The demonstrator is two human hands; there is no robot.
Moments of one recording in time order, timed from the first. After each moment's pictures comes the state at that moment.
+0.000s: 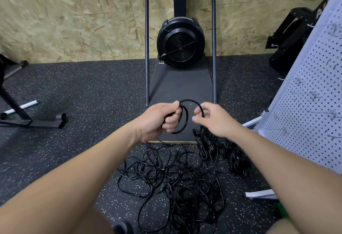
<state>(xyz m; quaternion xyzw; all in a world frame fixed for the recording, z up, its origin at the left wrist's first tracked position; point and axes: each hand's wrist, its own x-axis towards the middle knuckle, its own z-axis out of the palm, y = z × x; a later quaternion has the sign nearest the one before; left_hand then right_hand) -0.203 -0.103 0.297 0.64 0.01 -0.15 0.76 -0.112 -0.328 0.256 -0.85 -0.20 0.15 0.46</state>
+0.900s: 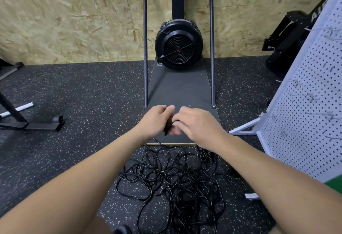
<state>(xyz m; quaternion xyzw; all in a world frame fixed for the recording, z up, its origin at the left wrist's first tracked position) -0.191 -0.091 0.276 0.84 0.06 -0.01 0.54 -0.149 -0.287 0.266 -0.83 -0.49 -0.16 0.23</state>
